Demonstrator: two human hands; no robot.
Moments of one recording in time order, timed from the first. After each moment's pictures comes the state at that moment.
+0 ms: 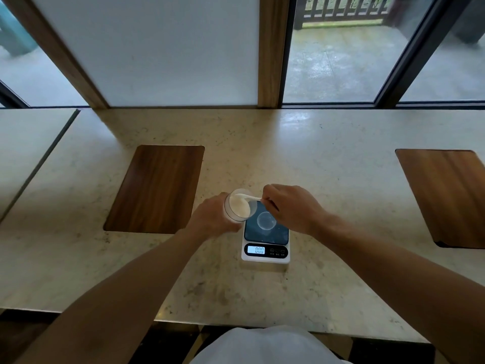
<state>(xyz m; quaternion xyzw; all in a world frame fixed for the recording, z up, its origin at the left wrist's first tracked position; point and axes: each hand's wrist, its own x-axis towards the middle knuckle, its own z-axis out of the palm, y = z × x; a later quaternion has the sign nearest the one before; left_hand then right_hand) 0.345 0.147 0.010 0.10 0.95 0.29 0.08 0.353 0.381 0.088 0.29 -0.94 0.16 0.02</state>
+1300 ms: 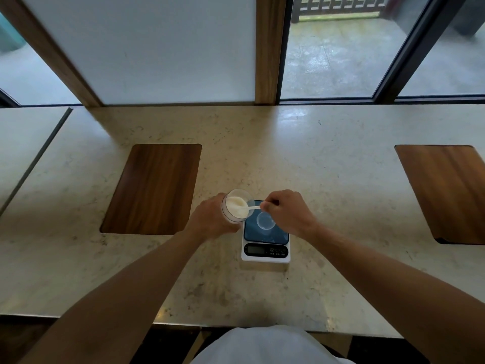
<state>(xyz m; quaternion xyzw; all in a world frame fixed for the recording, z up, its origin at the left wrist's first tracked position) 0.344 0.145 0.009 0.10 0.94 0.32 0.08 0.351 0.367 0.054 0.01 -0.91 0.41 -0.11</state>
